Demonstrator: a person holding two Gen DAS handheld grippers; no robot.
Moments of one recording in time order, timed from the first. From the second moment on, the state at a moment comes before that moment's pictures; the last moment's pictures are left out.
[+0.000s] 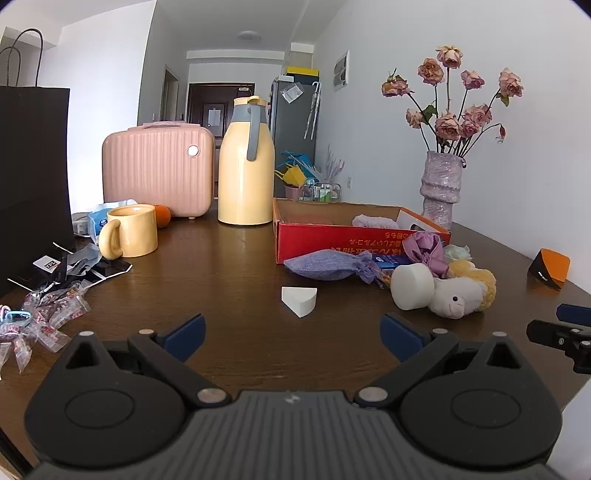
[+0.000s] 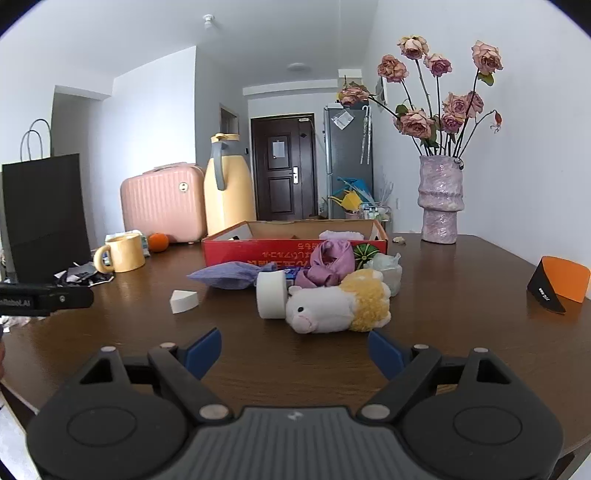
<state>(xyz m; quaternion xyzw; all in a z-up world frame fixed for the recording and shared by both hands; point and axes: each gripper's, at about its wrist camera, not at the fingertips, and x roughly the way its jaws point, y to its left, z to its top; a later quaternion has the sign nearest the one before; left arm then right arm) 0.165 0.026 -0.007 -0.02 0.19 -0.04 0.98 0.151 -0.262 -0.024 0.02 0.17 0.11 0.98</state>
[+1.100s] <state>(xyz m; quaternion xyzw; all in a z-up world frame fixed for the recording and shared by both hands) 0.298 0.110 -0.029 -0.06 0.26 0.03 0.96 0.361 -0.093 -0.037 -0.05 0.30 0.26 0.92</state>
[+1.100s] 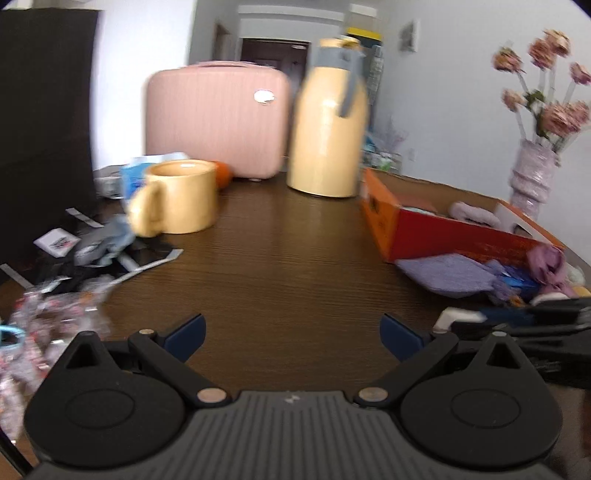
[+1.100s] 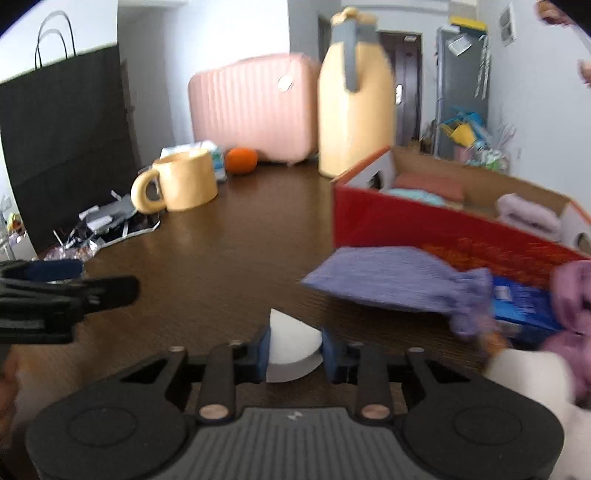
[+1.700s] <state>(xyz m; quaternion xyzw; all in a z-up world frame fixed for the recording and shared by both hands) 0.357 -0.102 -0.029 -0.07 0.31 -0.18 0.93 0.277 -0.319 -0.008 0.08 0.23 0.09 0.97</state>
